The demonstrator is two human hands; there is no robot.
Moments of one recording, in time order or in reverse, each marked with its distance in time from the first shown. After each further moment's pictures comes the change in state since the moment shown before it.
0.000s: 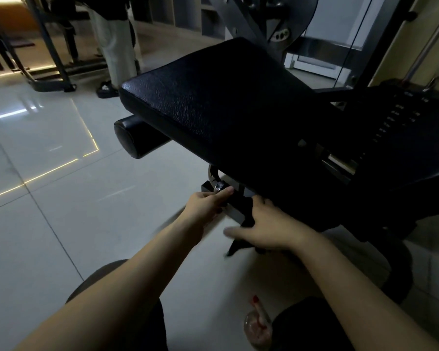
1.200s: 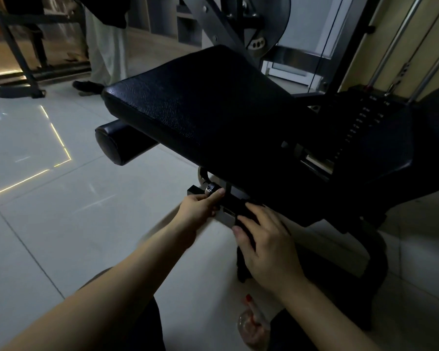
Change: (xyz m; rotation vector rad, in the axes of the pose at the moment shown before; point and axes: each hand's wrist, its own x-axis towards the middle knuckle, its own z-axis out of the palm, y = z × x) left_hand 0.000 -0.002 -0.004 0.019 -0.076 0.030; right_hand -0.042 0.011 0.058 -0.032 0.699 -0.326
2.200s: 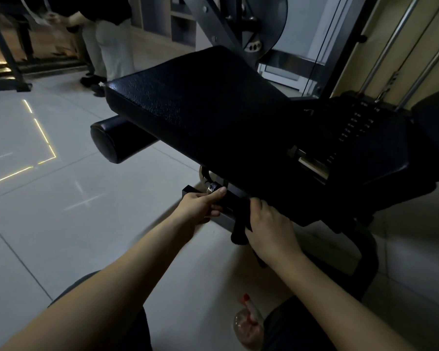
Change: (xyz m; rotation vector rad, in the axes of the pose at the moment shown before) left_hand 0.008 -0.001 -0.014 -0.049 -0.144 -0.021; right_hand 0.026 0.023 0.021 -0.532 -0.105 0.055
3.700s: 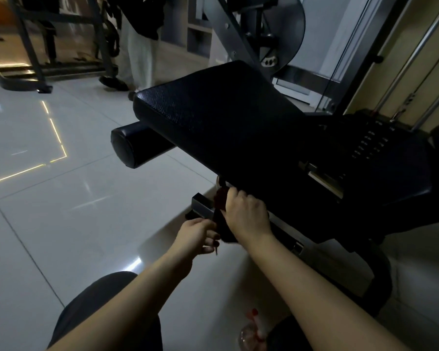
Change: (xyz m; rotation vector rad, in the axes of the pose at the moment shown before) left_hand -0.019 -0.038 -0.027 -0.079 0.066 -0.030; right_hand 0.076 -0.073 -0.006 -0.140 0.043 -0.049
